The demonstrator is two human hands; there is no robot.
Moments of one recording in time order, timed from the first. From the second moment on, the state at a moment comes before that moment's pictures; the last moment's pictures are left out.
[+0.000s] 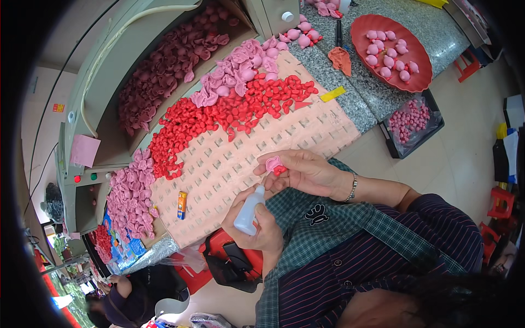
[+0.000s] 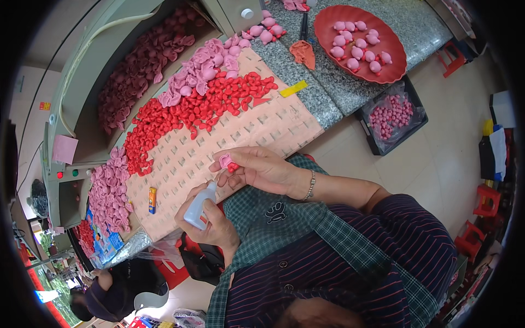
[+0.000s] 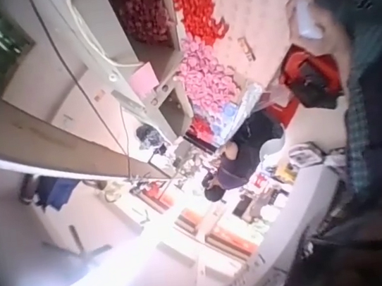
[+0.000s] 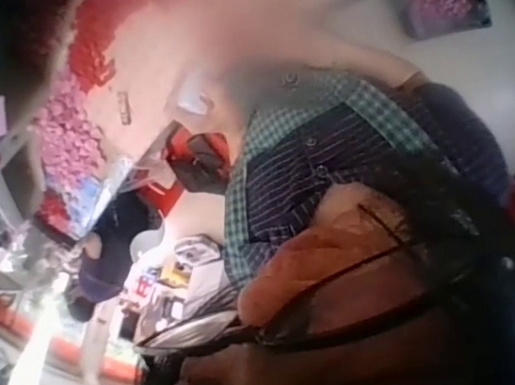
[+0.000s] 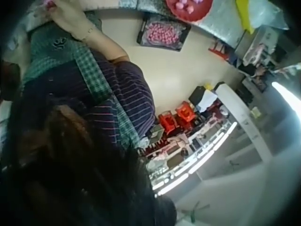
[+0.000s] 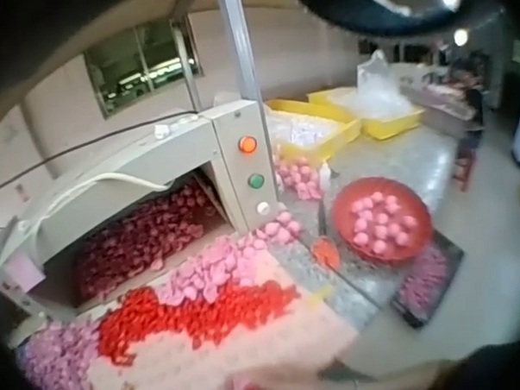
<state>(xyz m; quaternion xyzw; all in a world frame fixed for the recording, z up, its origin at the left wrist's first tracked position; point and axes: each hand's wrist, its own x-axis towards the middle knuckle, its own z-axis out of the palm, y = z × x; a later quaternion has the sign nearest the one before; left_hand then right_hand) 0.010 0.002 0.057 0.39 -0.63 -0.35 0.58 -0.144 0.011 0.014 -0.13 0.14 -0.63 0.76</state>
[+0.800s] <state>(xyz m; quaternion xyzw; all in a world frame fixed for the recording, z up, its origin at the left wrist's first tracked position) 0.010 -0.001 0.052 0.40 -0.47 -0.45 0.65 -0.148 0.010 0.009 -0.10 0.10 -0.62 0.77</state>
